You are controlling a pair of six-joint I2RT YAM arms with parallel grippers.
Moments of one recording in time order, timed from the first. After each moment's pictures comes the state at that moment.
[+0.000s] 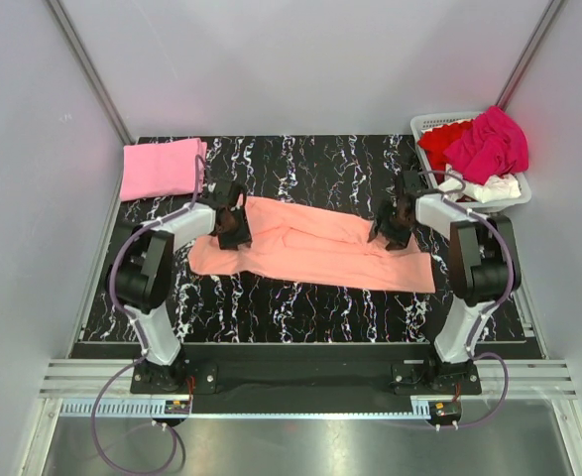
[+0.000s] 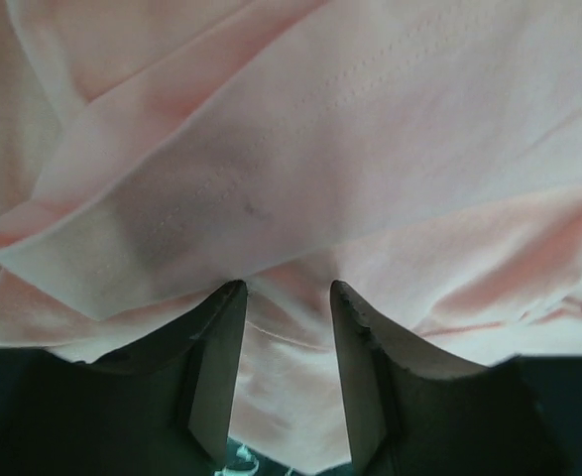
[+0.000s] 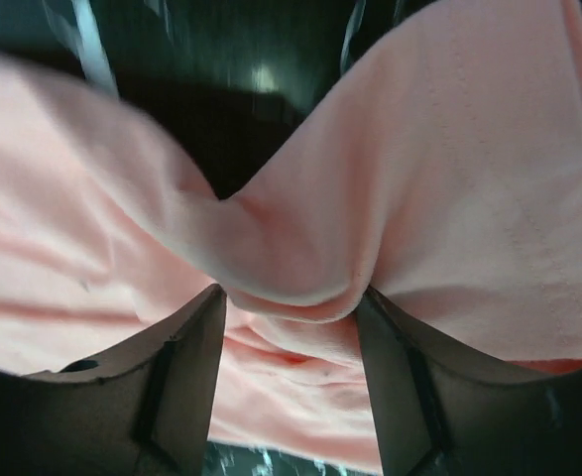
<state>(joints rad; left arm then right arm) -0.32 1.79 1.11 -0.47 0.01 -0.55 0.14 1.88 1.22 -0.55 -0.13 0.54</state>
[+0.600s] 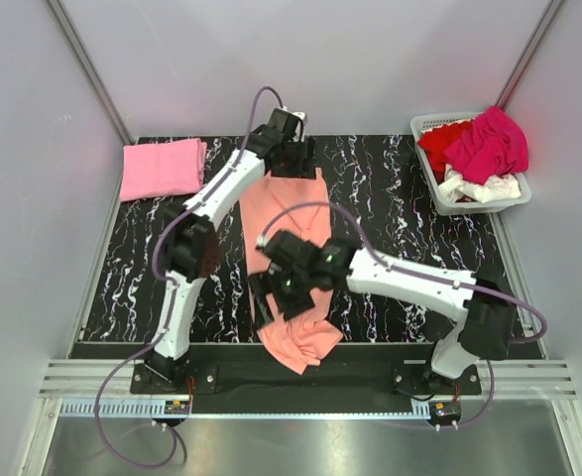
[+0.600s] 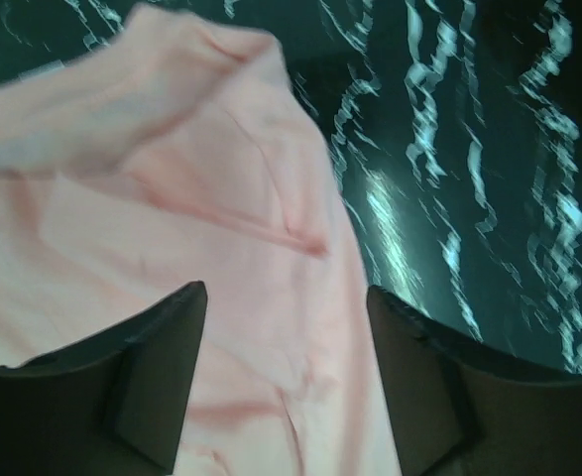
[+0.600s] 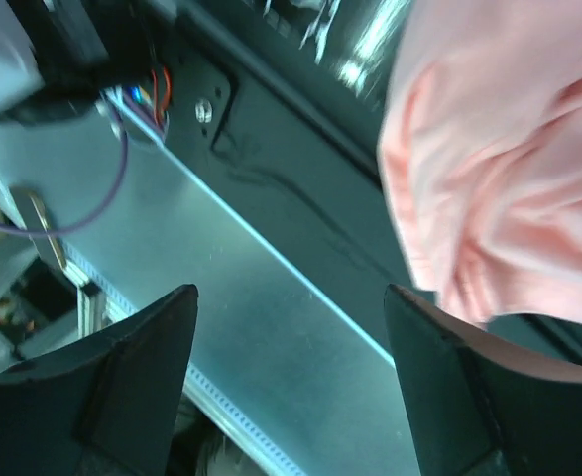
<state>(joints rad) -0.49 2.35 2.30 -0.76 0.08 -0.36 1.17 1.61 1.32 -0.72 -0.30 0.77</state>
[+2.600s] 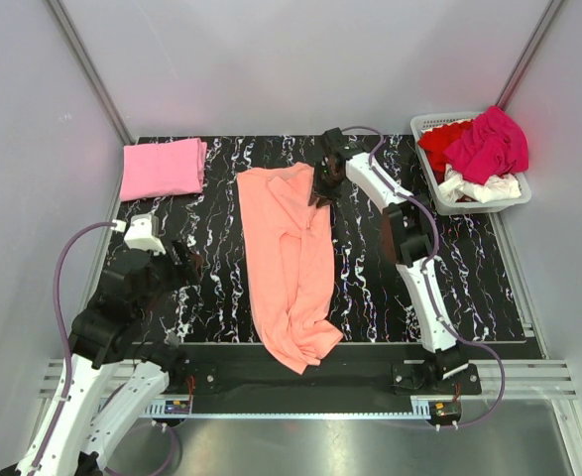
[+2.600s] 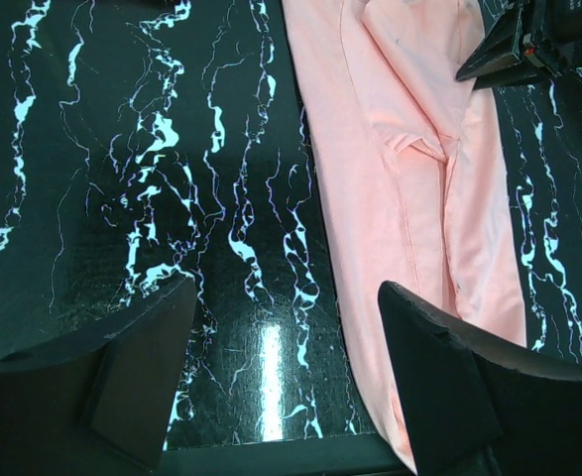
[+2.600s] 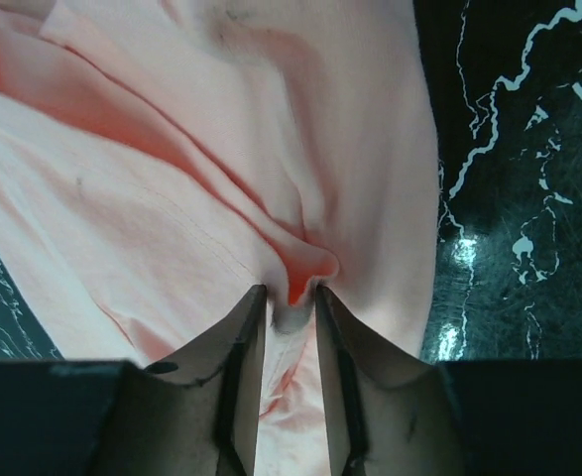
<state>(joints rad) -0.37 0.49 0.84 -0.81 -0.20 -0.40 0.41 2.55 2.35 -0.93 -0.20 0.56</state>
